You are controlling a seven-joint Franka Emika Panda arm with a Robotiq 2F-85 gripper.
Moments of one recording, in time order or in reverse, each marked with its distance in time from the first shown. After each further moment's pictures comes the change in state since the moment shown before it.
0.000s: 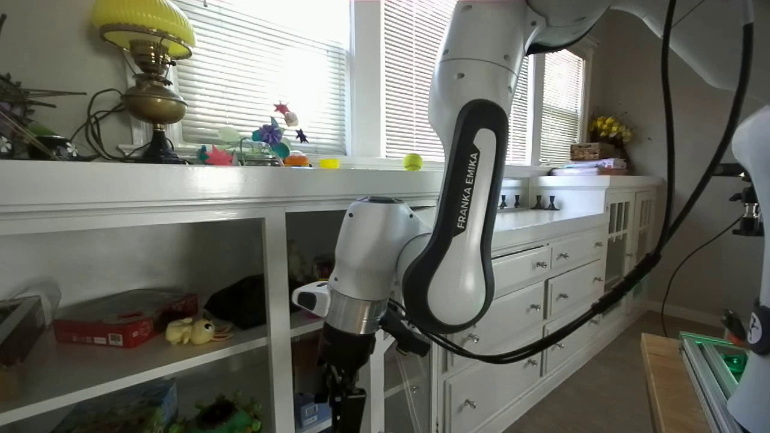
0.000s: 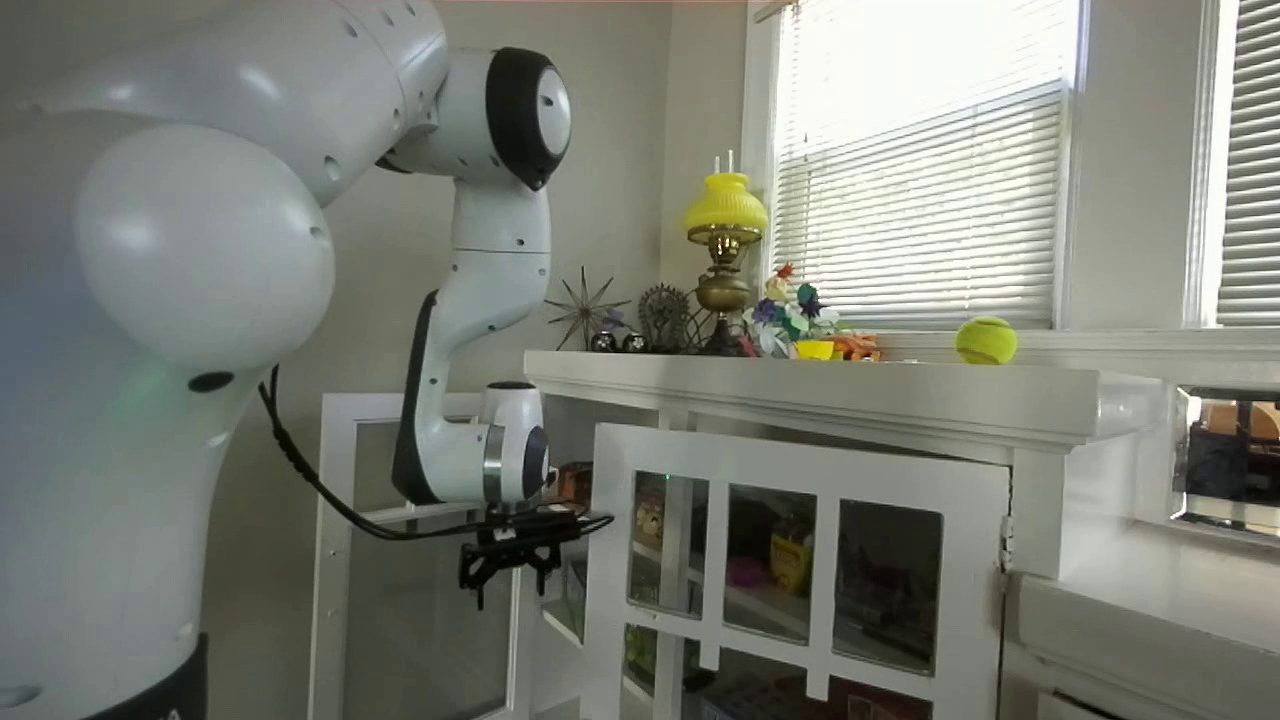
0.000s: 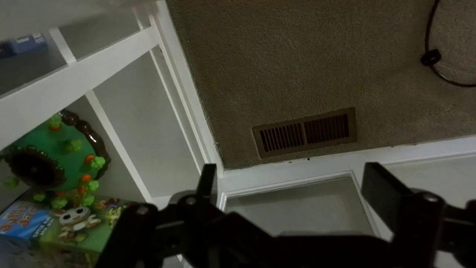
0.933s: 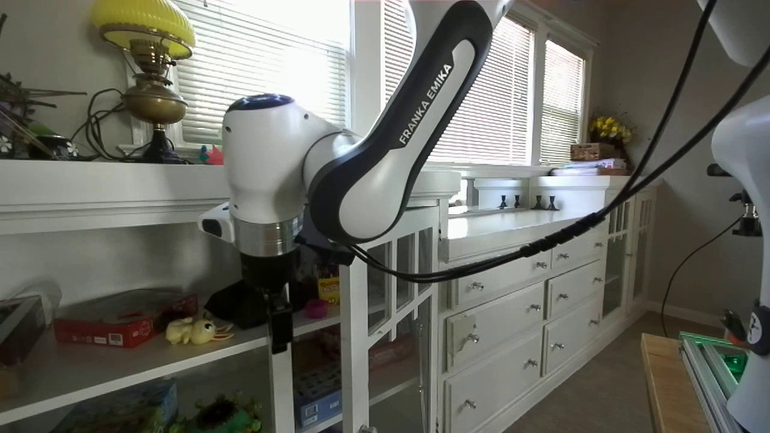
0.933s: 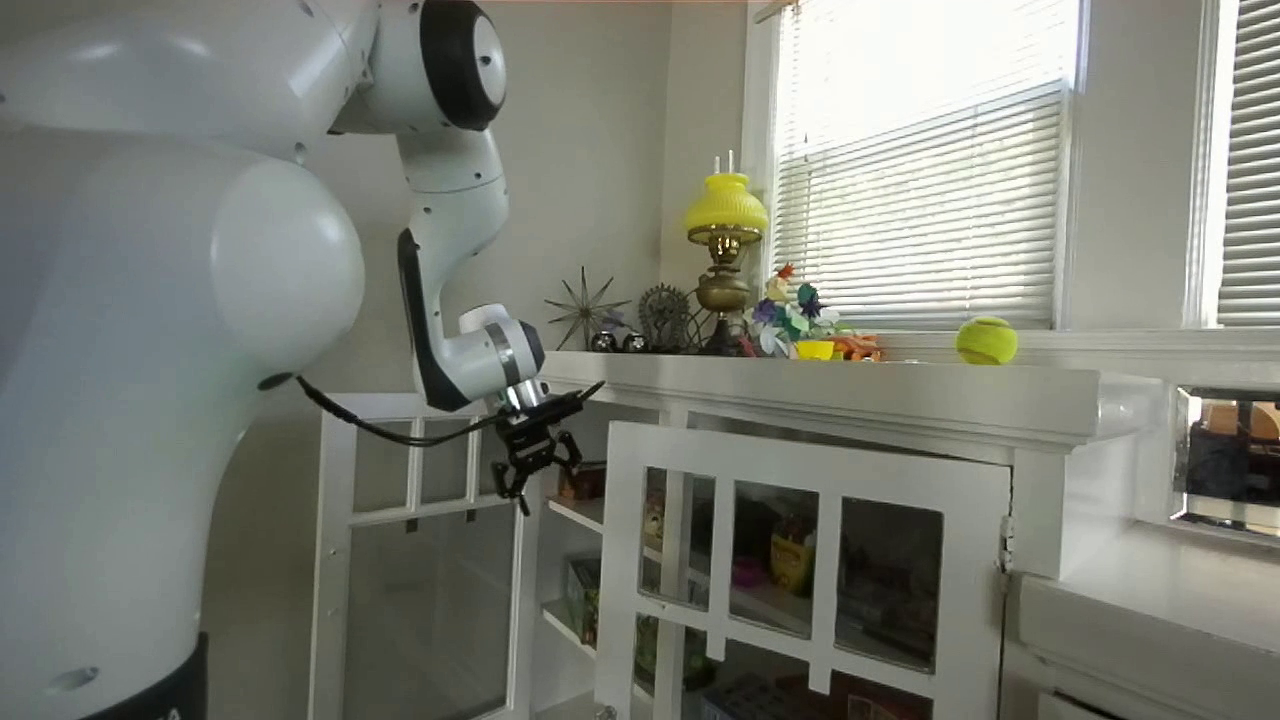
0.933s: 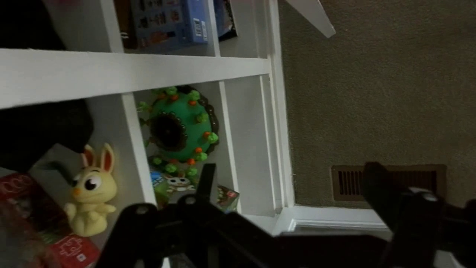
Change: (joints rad) arm 0.289 -0.126 -0.188 0.311 -0.234 -0.552 0.194
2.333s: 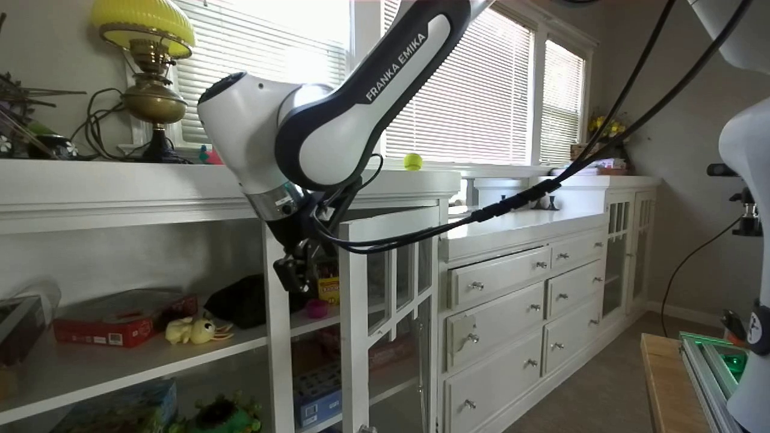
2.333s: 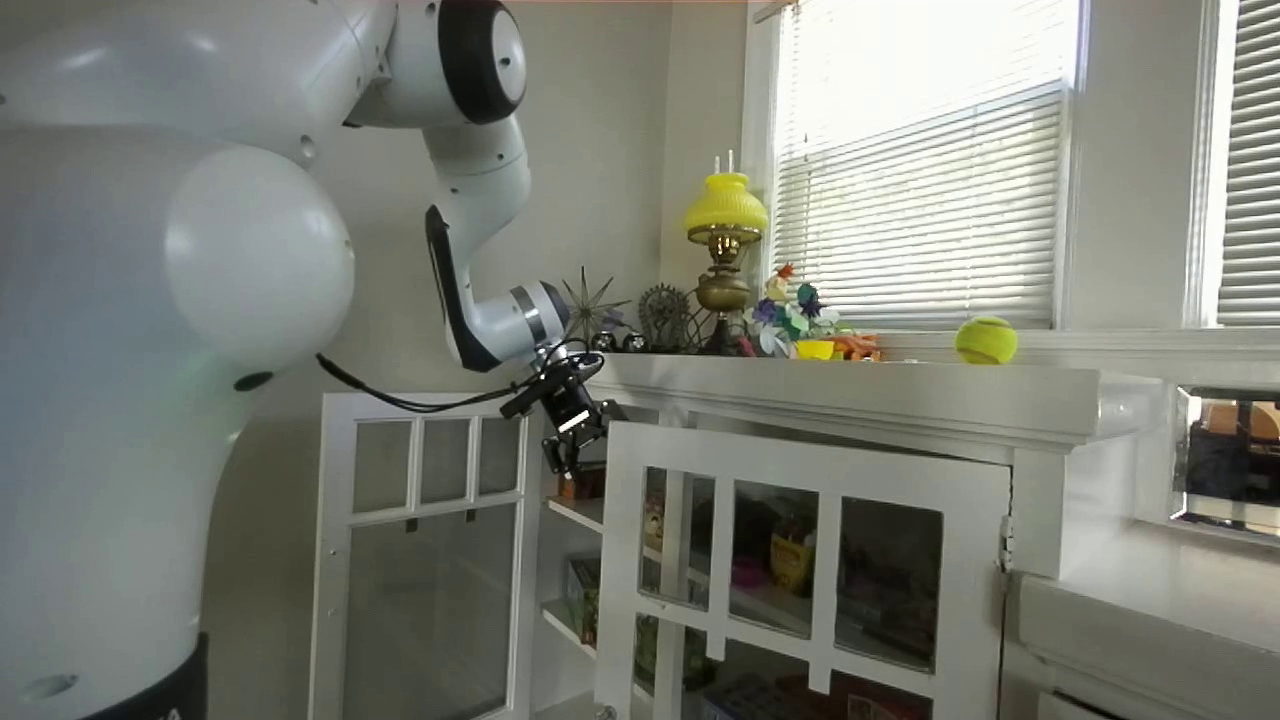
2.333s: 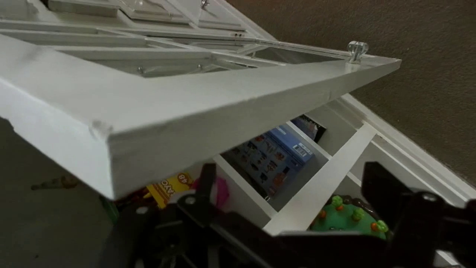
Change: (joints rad) arm -0.117 -0.016 0.091 0.169 -0.060 -0.556 0.711
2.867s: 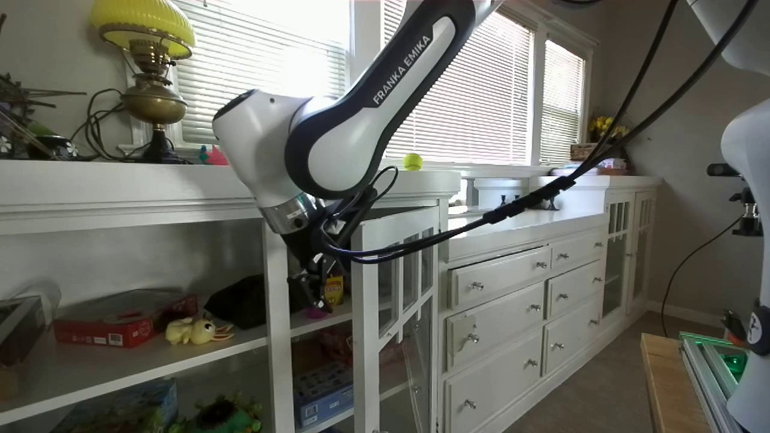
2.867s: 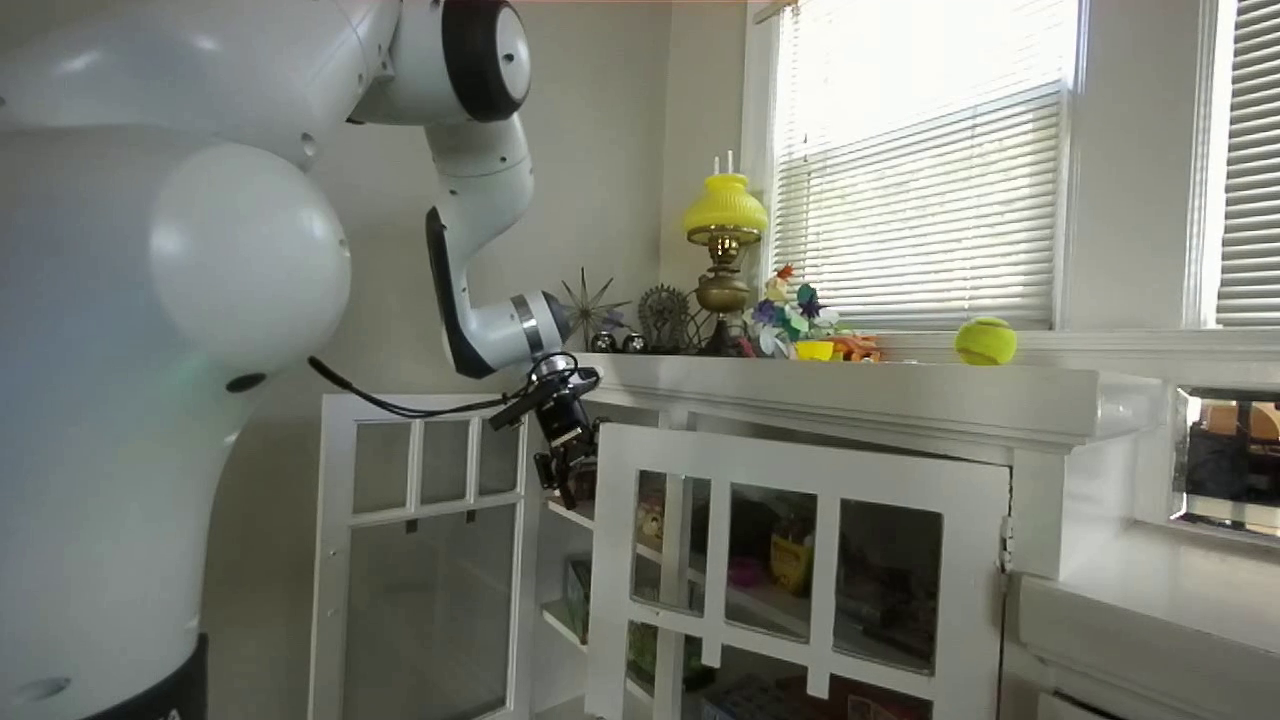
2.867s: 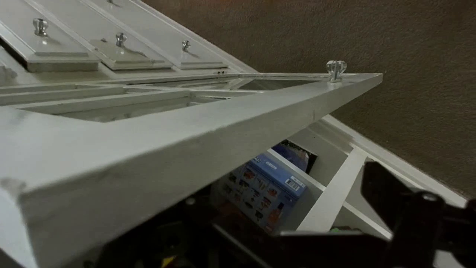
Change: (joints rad) arm -0.035 -0.013 0.031 -0.066 0.074 -0.010 0.072
